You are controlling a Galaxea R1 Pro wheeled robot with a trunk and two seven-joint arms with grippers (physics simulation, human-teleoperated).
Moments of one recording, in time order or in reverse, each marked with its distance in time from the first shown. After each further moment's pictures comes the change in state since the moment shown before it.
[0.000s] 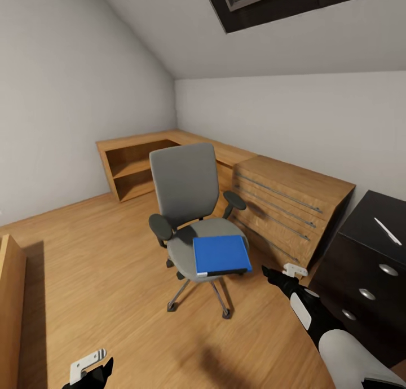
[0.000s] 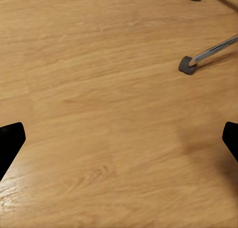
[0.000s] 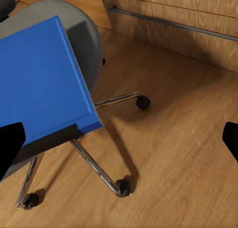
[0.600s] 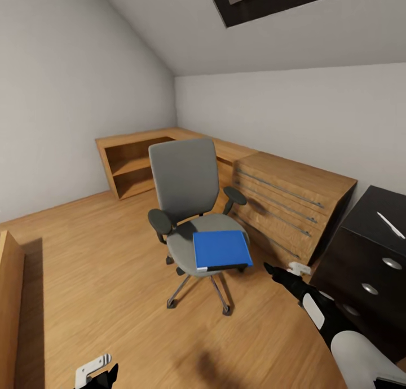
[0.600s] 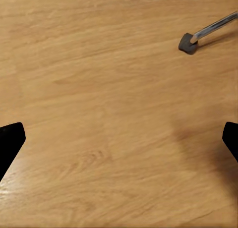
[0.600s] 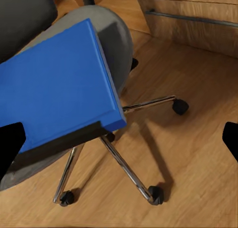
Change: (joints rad) left arm 0.000 -0.014 -0.013 0.038 -0.002 0.000 -0.001; right arm 0.001 -0.056 -0.050 0.013 -0.052 0.004 0.261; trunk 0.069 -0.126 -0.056
